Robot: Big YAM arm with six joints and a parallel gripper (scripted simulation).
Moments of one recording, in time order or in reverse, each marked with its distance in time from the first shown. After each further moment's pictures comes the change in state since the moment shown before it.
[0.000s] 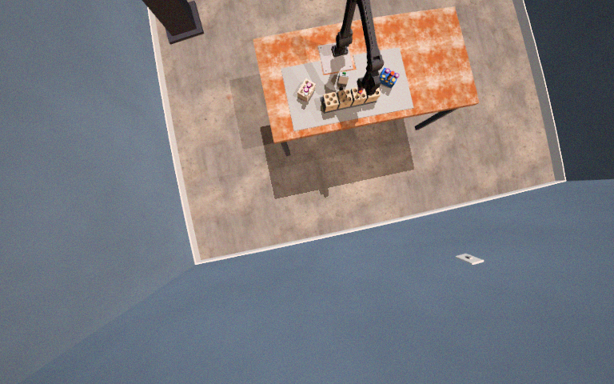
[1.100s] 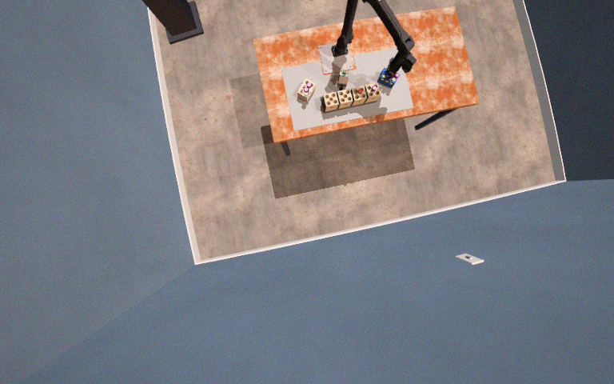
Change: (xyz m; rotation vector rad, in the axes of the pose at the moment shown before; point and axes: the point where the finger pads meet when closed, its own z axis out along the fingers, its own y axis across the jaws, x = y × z) arm 0.071 0.217 -0.003 -0.009 0.005 -0.966
